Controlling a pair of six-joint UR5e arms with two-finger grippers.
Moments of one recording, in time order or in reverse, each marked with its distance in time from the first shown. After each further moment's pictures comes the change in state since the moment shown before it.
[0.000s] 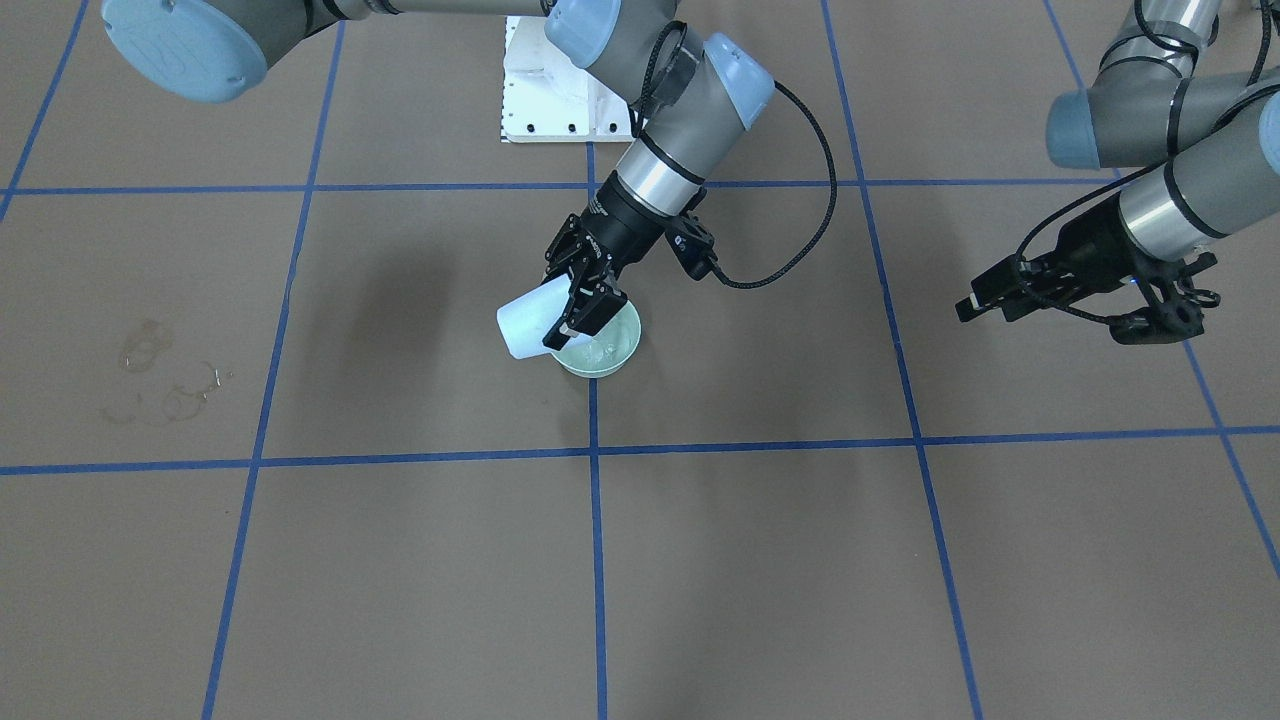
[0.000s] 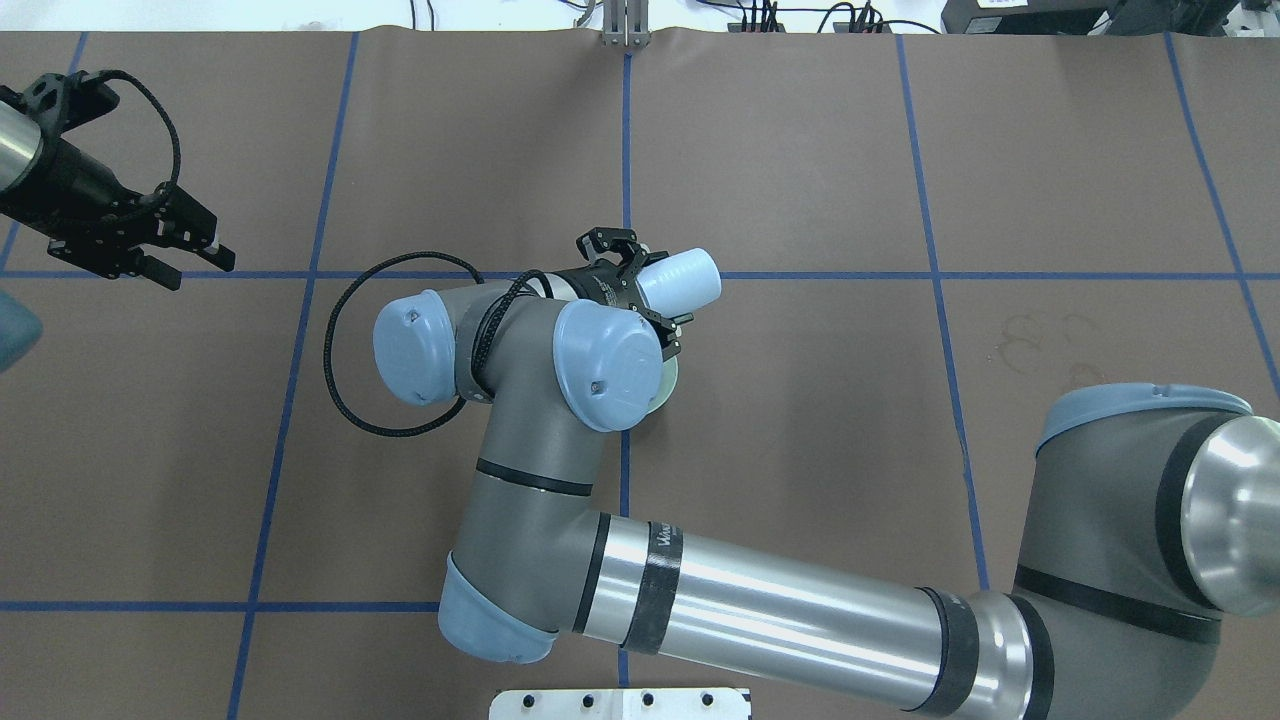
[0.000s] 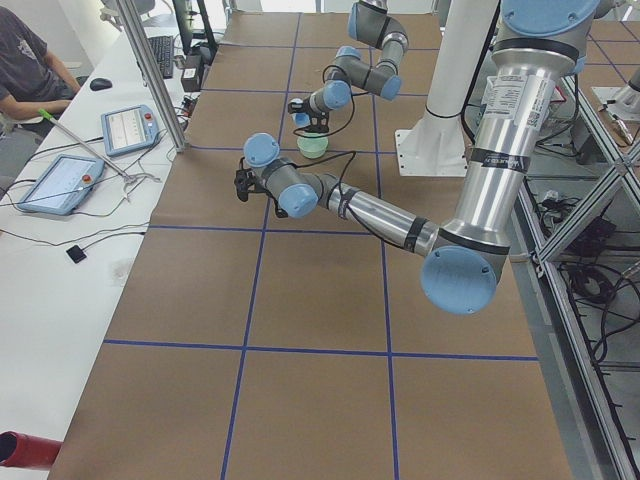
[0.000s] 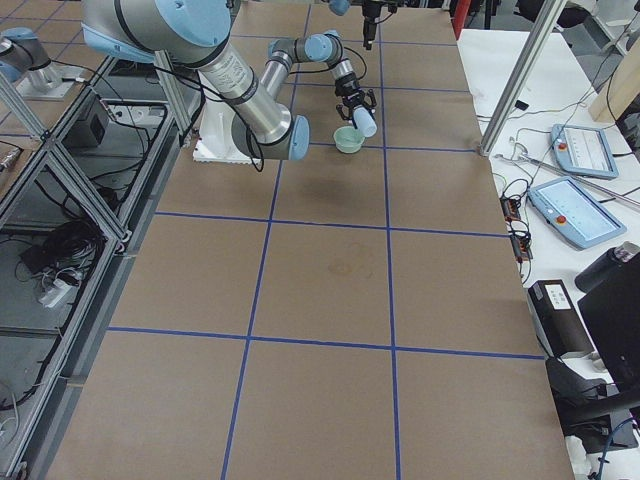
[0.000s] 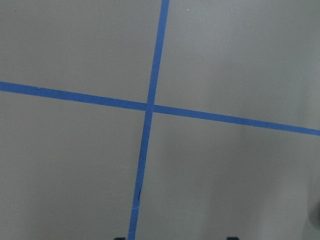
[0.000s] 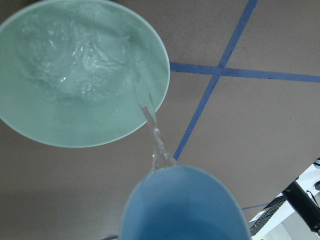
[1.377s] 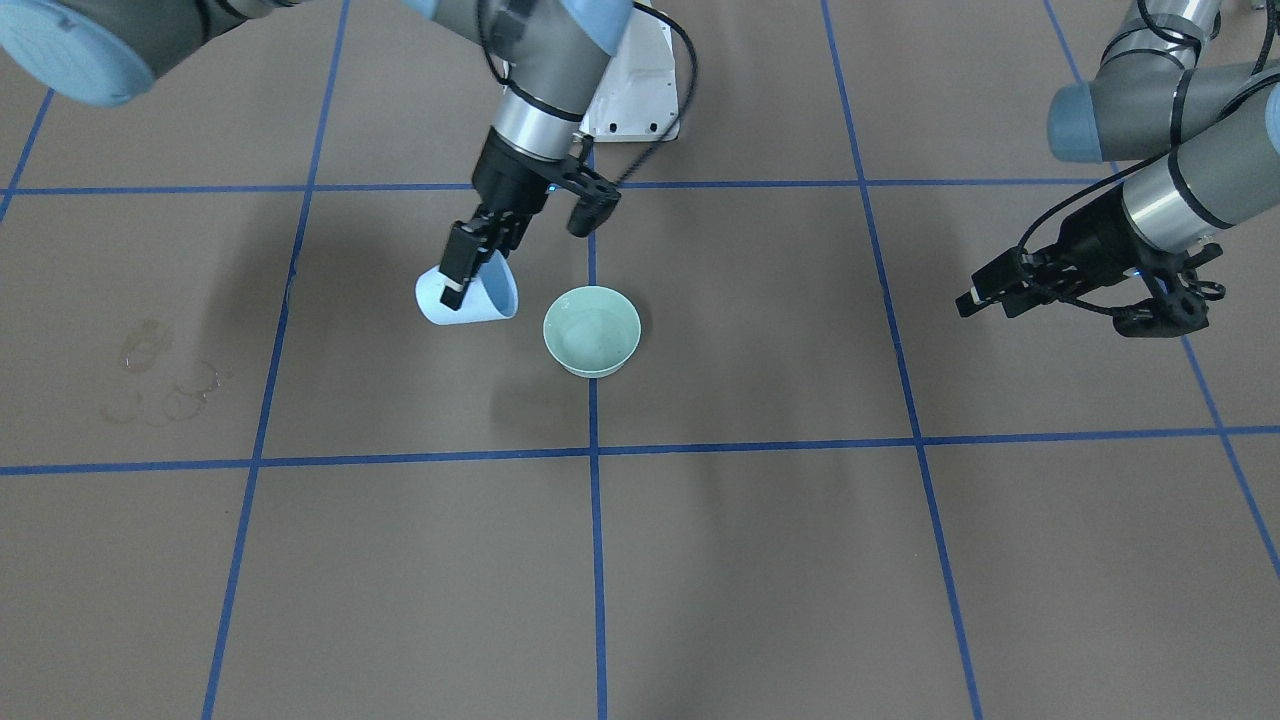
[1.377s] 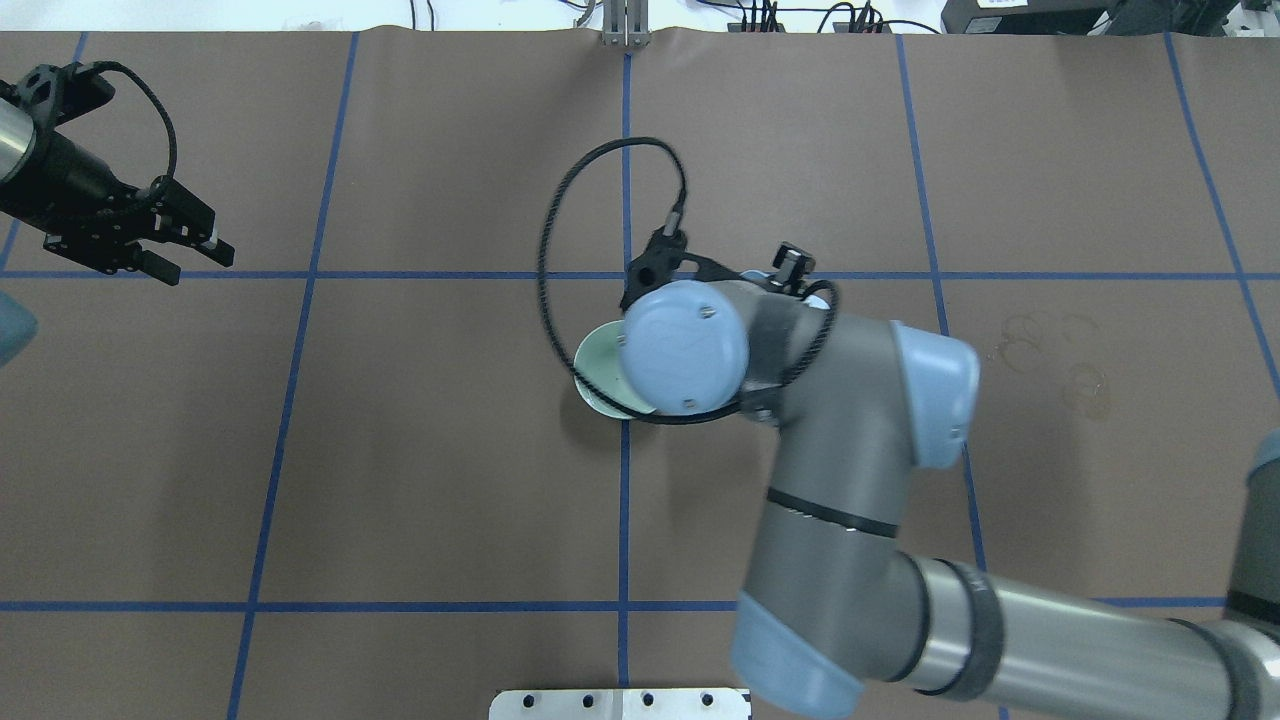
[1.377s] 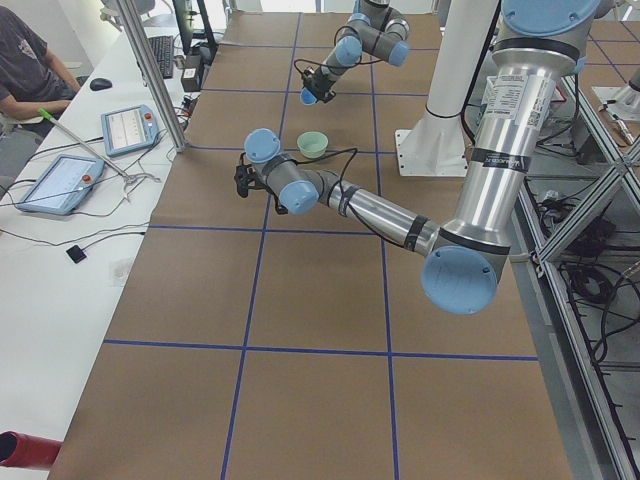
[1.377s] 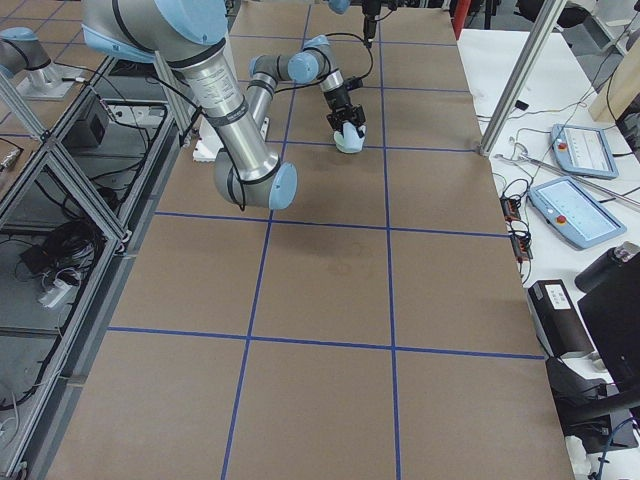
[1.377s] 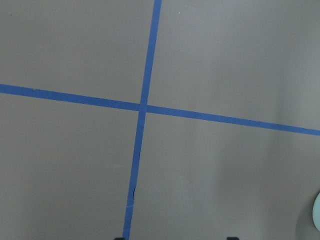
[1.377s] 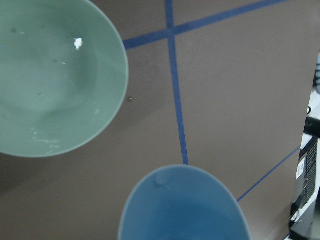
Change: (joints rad) left arm -0.006 0.000 -0.022 0.006 -0.001 -0.001; right arm 0.077 -0.431 0.589 0.165 0.205 0.809
